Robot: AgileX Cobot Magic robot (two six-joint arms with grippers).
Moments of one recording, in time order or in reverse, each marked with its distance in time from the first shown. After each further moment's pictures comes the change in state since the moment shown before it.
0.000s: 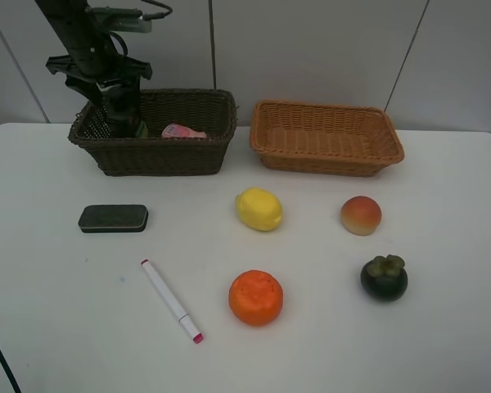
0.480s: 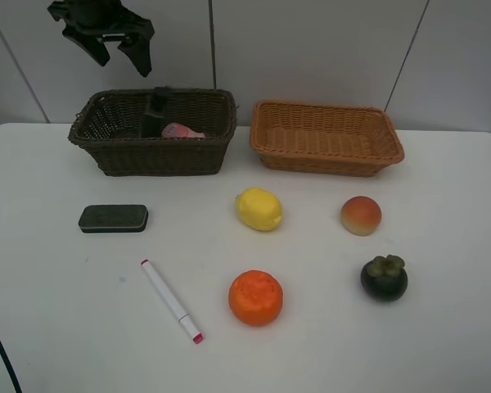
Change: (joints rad) left arm -0.043 -0.025 -0.236 -0.070 0.267 0.257; right arm 0.000 0.000 0.000 0.000 0.000 0.000
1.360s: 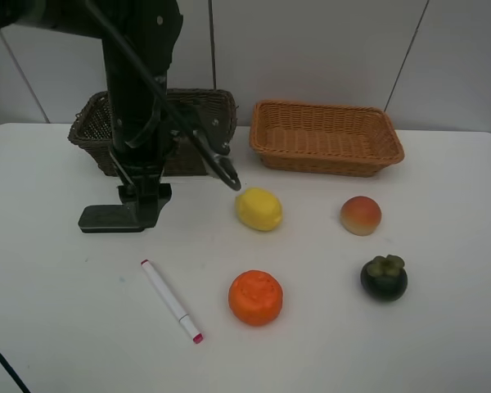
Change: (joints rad) left arm -0.411 -0.278 0.773 0.160 -0.009 0.399; right arm 0.000 0.000 0.000 0.000 0.000 0.000
